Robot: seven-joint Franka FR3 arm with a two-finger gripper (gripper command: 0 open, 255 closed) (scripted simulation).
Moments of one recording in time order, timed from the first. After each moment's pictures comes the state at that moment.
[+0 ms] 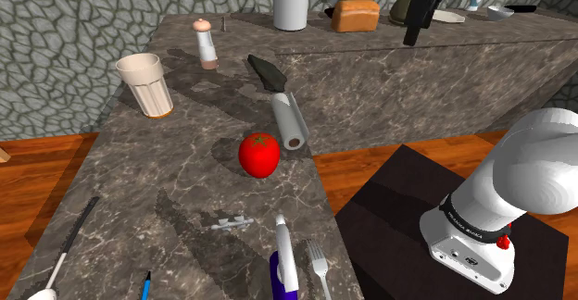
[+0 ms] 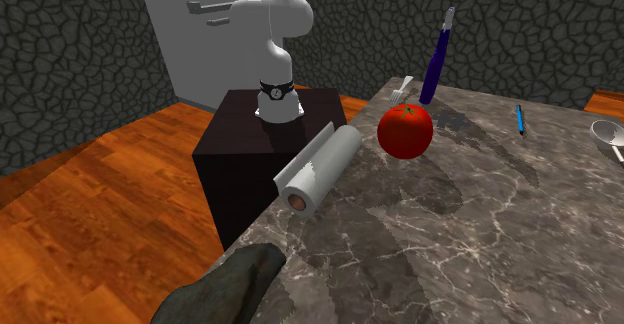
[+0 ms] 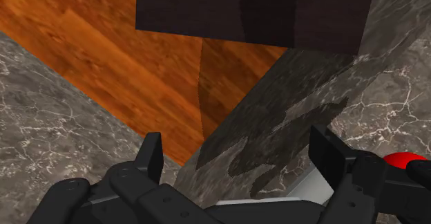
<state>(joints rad) -0.02 -0.77 0.04 -2.28 -0.10 1.46 -0.14</state>
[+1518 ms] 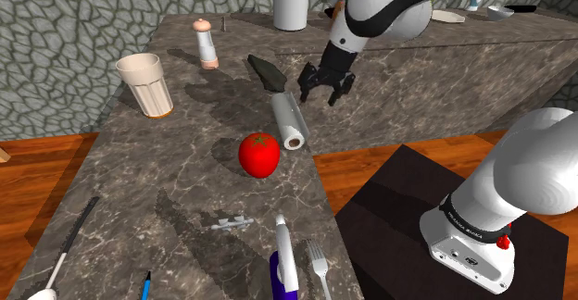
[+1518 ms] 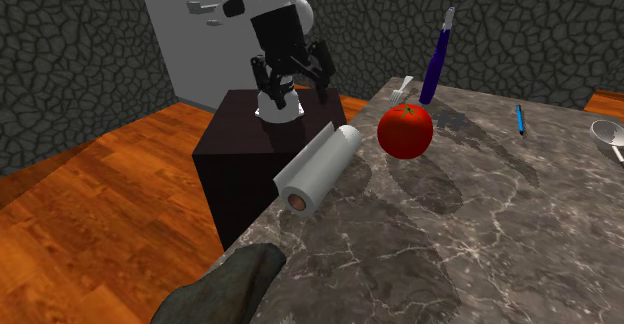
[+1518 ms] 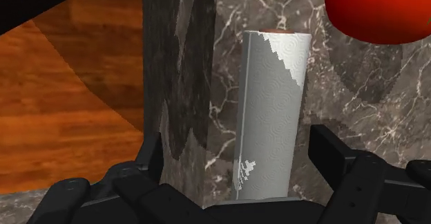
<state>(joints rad) 0.00 -0.36 0.09 -2.57 0.42 2.33 0.29</state>
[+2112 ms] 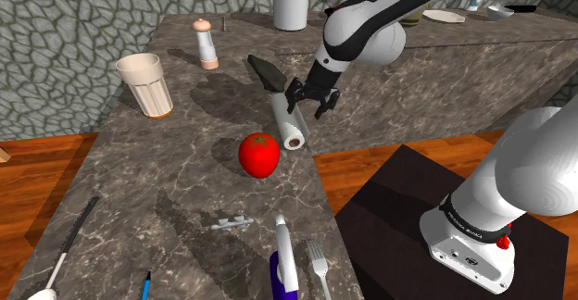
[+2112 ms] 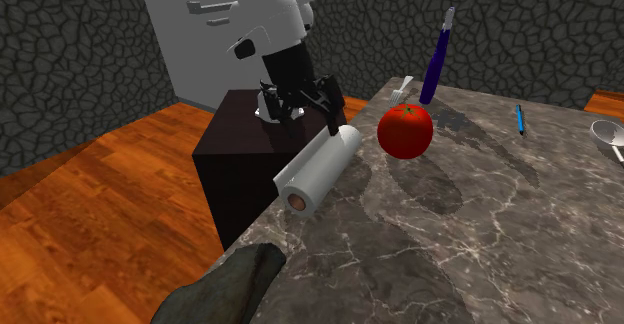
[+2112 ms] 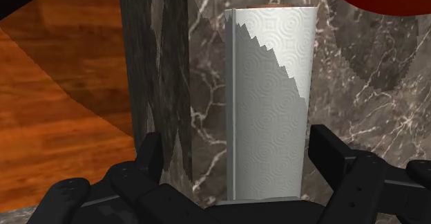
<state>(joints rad) 0.04 -0.20 0.11 -2.56 0.54 2.52 0.27</state>
